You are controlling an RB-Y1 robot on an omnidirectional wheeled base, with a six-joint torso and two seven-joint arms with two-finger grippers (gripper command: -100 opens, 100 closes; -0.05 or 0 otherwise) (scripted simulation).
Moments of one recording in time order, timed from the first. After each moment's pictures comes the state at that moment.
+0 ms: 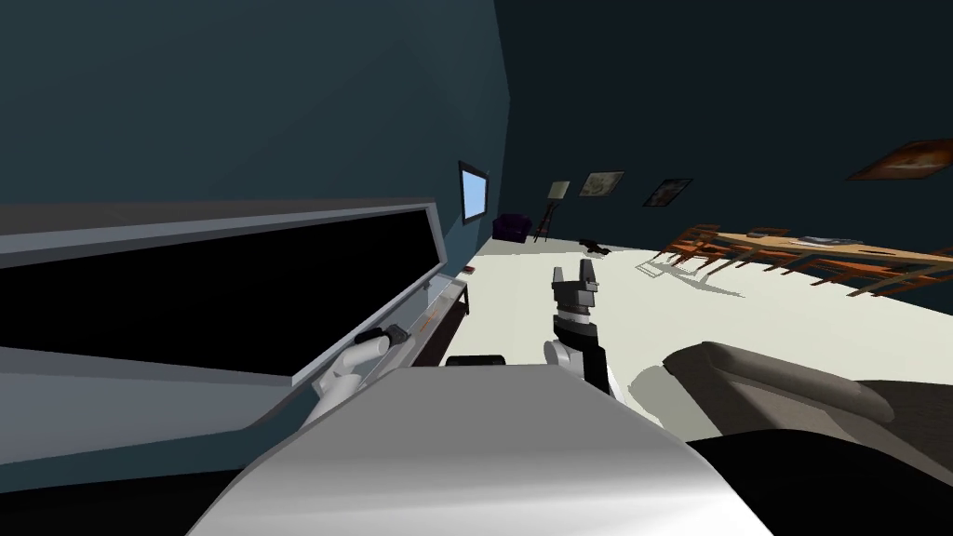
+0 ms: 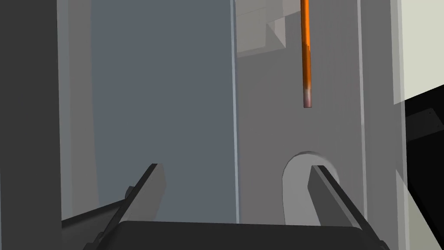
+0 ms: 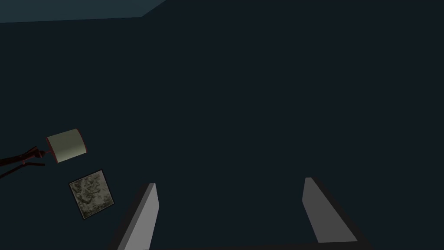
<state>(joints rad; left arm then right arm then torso) 0.22 0.38 0.22 -1.48 0.47 0.73 0.69 0.53 -0.02 -0.05 -2.34 -0.07 -0.46 -0.03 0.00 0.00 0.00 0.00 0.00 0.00</state>
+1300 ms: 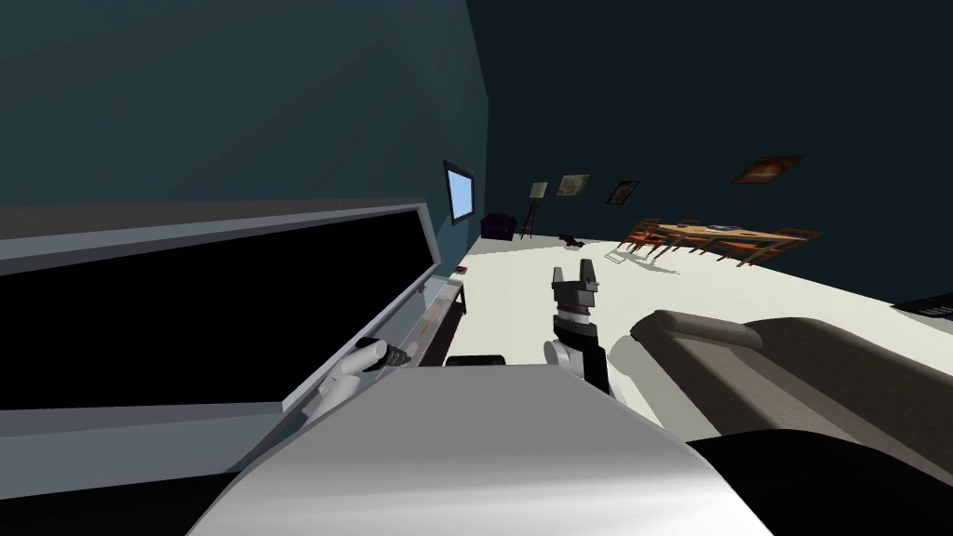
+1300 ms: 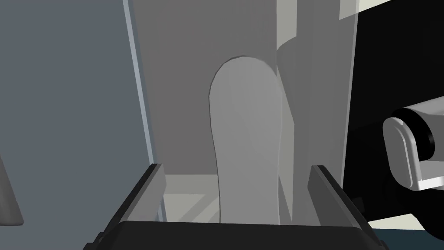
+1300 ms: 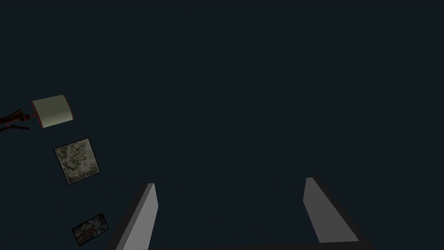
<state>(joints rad) 0.19 0.39 0.24 -1.28 0.56 1.04 0.77 0.53 -0.02 -0.05 -2.34 -0.07 -0.46 -0.03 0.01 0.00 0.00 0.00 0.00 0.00</state>
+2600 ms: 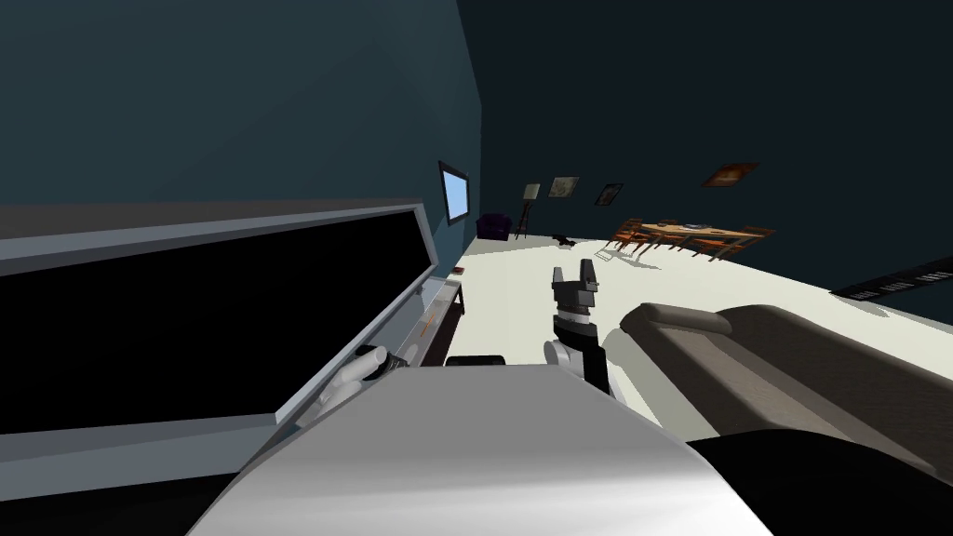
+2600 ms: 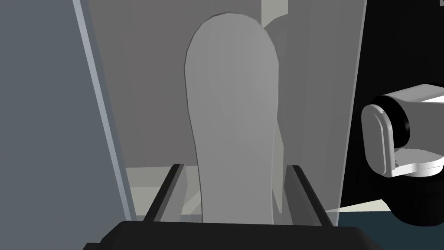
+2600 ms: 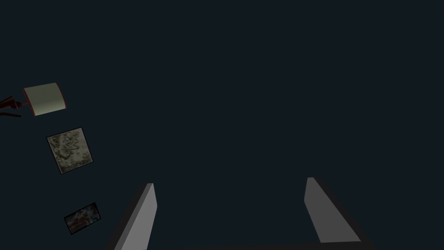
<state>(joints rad) 0.18 0.37 0.26 -1.15 0.58 1.03 0.75 0.53 -0.02 -0.05 -2.34 -0.07 -0.46 -0.03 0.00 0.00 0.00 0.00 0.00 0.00</state>
